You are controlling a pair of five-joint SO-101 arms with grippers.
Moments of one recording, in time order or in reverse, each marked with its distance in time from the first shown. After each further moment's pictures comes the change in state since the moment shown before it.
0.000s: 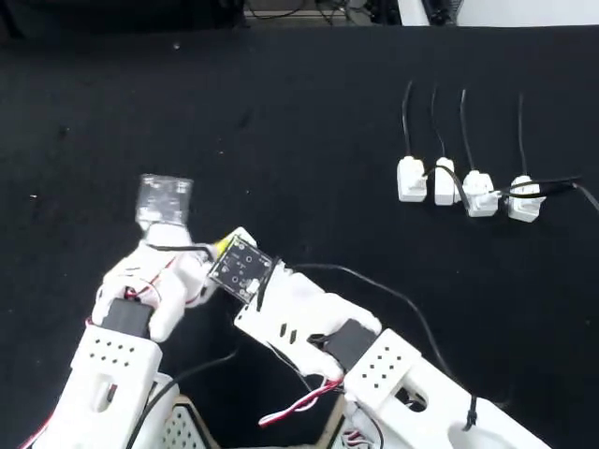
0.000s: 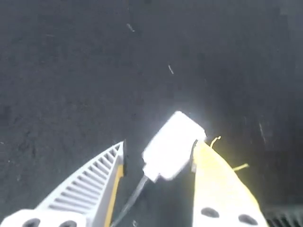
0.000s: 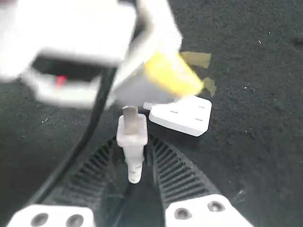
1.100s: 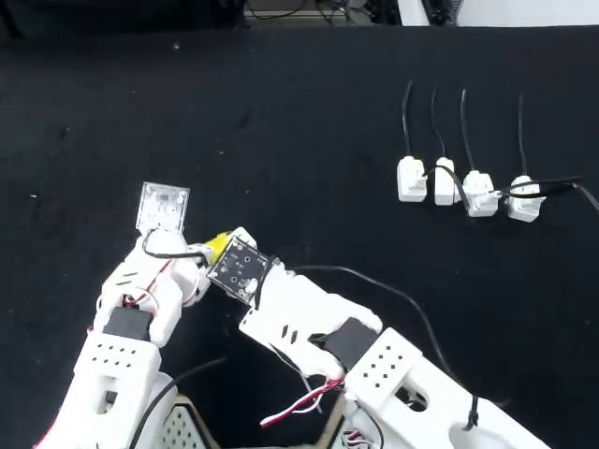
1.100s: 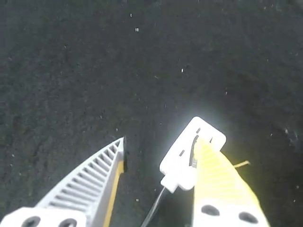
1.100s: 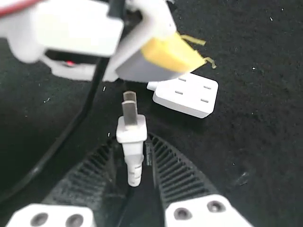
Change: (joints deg) left arm -3.2 0.0 7.7 -13.6 -4.0; right arm 0.1 -0.1 -1.7 6.9 0.1
